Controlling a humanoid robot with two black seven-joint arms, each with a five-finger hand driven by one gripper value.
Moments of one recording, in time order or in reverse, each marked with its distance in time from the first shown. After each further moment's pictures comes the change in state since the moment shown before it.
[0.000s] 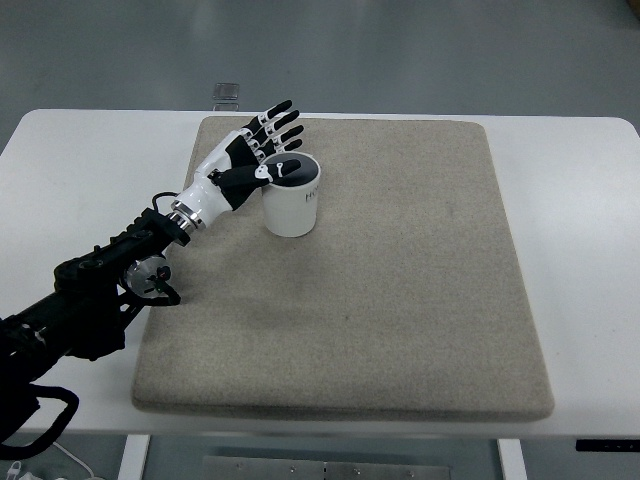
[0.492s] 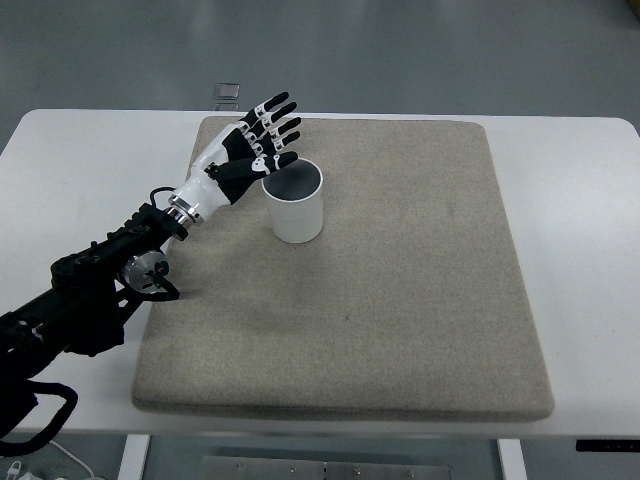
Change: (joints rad) left arm -0.009 0.010 -0.015 -0.006 -0.012 -0.007 0.000; right arm -0.003 0.000 -0.001 0.000 0.000 0.000 0.000
